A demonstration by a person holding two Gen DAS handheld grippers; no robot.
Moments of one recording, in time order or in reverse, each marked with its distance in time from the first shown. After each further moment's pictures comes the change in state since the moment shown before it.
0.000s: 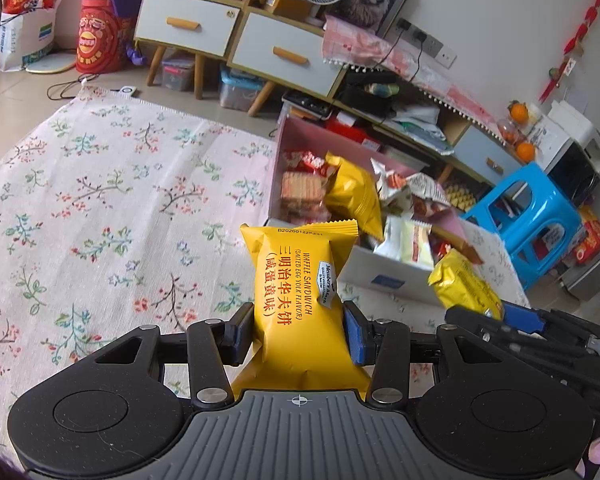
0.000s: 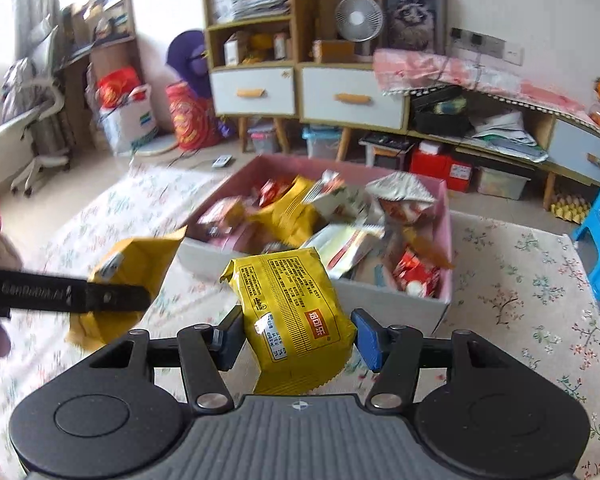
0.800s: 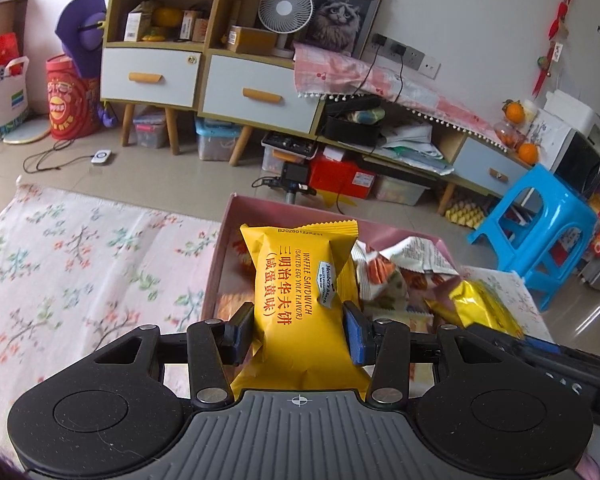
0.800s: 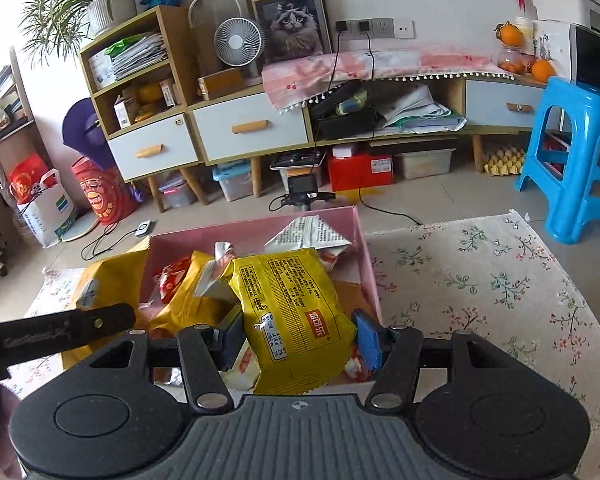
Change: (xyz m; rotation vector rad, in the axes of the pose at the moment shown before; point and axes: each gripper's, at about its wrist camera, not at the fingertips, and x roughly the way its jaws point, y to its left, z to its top) left arm 0.074 -0.051 0.065 0.144 -0.097 0.046; right arm 0.047 -0.049 0.034 0.290 -0.067 -0.165
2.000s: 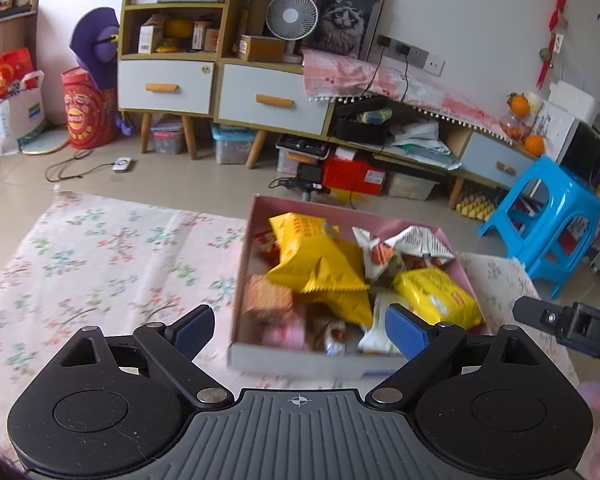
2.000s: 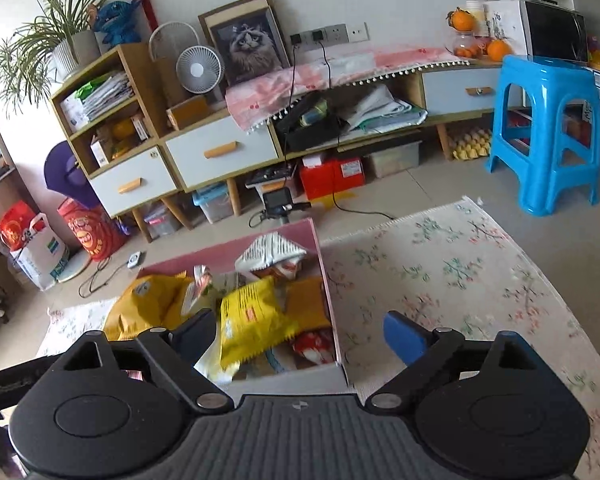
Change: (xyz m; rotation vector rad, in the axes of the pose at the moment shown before) left arm -0.061 0.000 -0.009 0.036 0.009 0.052; right arm -0.046 -0.025 0.001 0.140 -0.019 -0.028
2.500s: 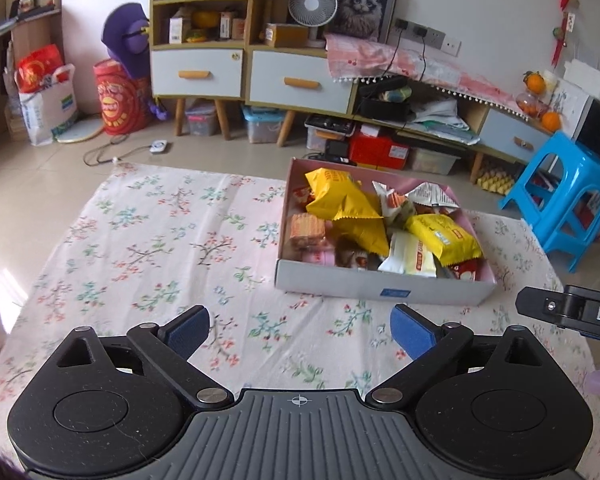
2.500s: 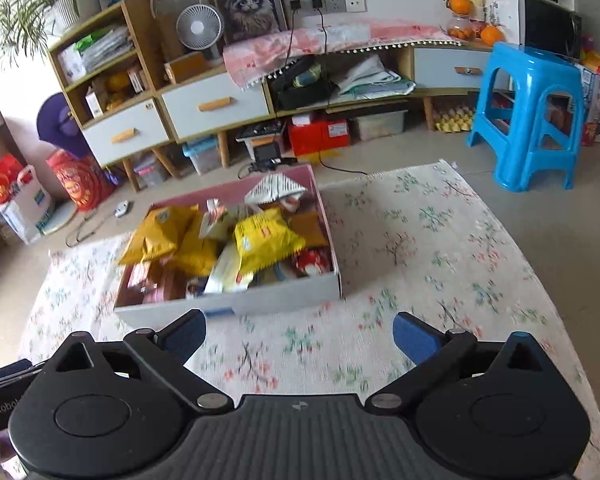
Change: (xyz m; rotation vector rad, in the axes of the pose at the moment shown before) left arm -0.068 -0.001 -0.038 0.017 0.052 0.097; right arm -0.053 0.031 -0.028 -0.059 0.126 -0.089
